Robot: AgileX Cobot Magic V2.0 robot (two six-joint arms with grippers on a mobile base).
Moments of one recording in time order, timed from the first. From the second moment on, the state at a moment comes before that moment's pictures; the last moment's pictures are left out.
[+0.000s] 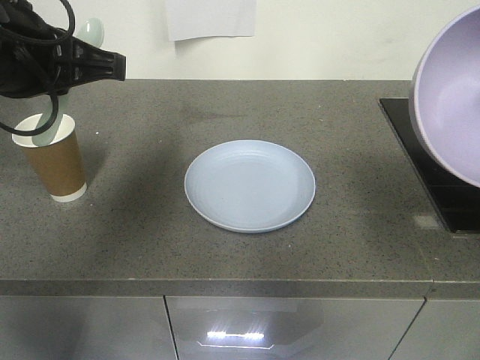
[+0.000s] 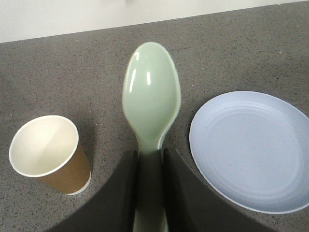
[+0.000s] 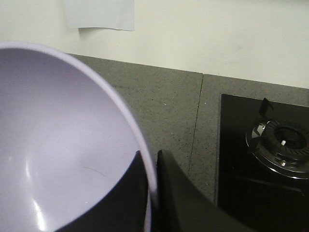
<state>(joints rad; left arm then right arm) -0.62 1.33 -1.50 0.49 0.98 -0.47 -0.18 0.84 -1.17 0.48 0.88 -0.46</state>
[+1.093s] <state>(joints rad) -0.62 1.33 -1.50 0.49 0.98 -0.47 -0.18 0.84 -1.17 0.48 0.88 -0.46</state>
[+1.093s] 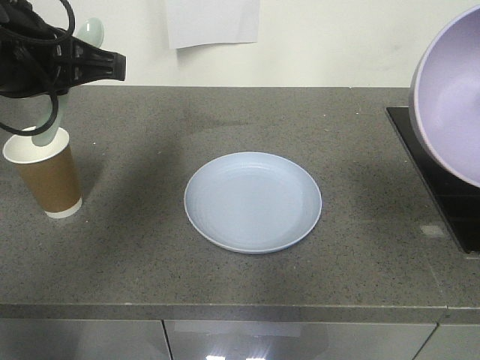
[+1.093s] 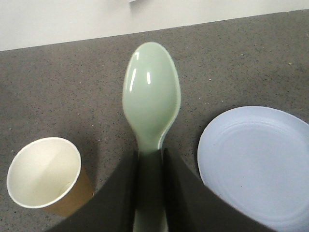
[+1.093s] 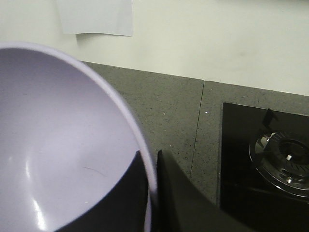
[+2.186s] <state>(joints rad) -0.62 1.33 -1.50 0.49 0.98 -0.47 -0.18 0.84 -1.17 0.48 0.88 -0.46</state>
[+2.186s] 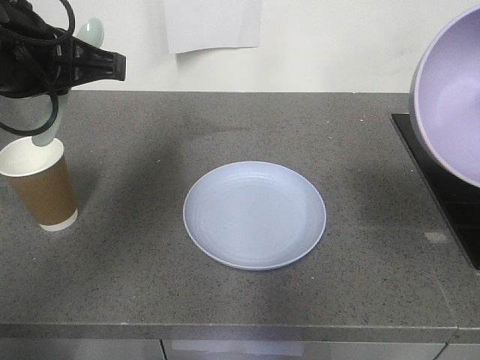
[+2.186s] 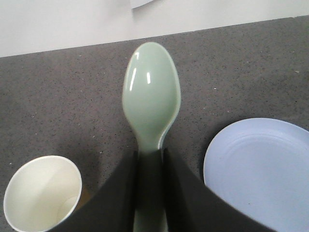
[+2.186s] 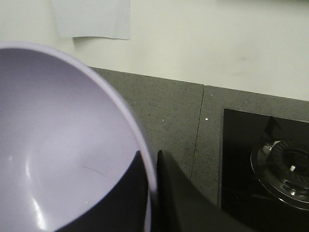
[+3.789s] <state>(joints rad) -0.62 1.33 -1.50 0.49 0.98 -0.47 -0.18 0.84 -1.17 0.48 0.88 -0.46</state>
